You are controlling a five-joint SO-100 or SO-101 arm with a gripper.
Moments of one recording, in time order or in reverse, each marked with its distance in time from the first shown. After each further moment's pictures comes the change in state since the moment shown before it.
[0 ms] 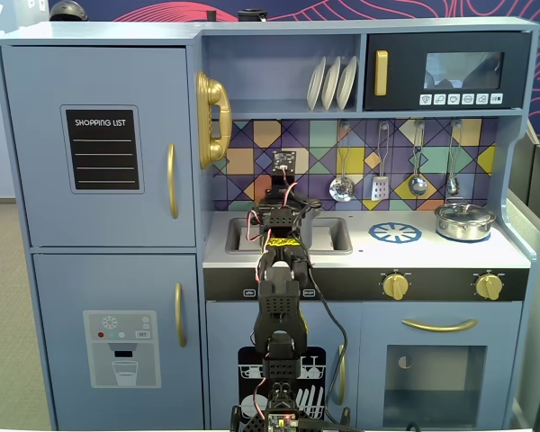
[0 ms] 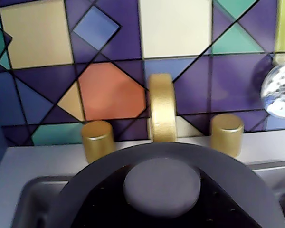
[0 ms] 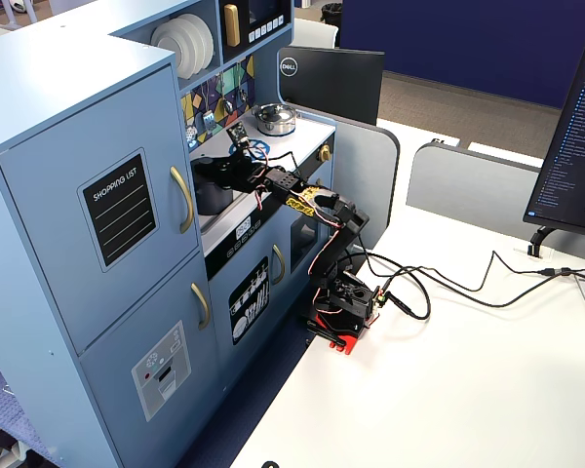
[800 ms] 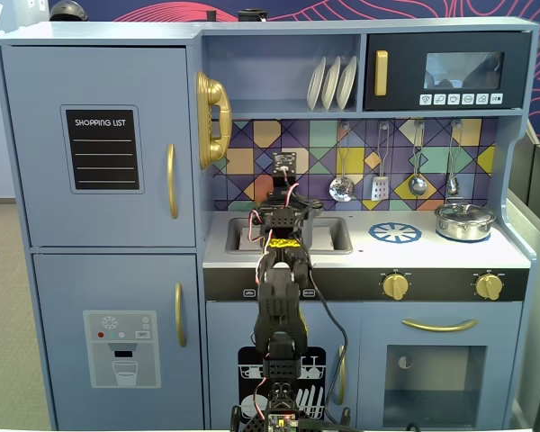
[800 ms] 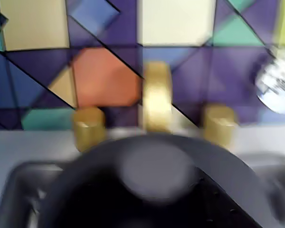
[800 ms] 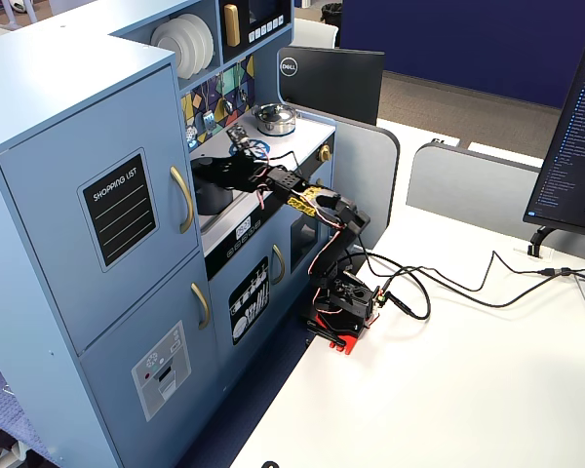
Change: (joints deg) arm 1.2 4.2 1.8 5.1 -2.6
